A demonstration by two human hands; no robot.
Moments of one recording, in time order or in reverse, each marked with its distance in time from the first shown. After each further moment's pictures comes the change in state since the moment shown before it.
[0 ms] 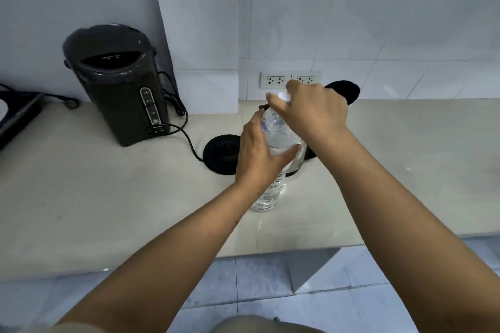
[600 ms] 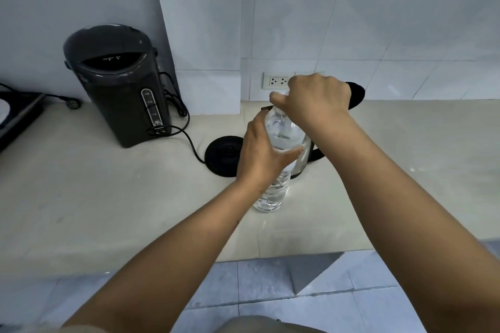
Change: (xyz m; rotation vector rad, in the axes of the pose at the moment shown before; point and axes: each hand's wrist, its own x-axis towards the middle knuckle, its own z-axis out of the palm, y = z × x) left_hand 0.013 0.003 0.002 -0.009 -0.064 -0.078; right_hand 0.026 -0.004 -0.004 -0.158 -0.142 -0.003
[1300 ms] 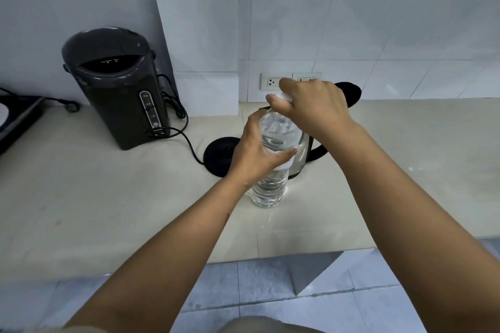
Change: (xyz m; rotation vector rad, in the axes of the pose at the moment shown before) left_hand 0.006 -0.010 -0.012 -0.098 -0.128 0.022; right_hand -0.010 0.017 0.010 0.188 0.174 -0.233
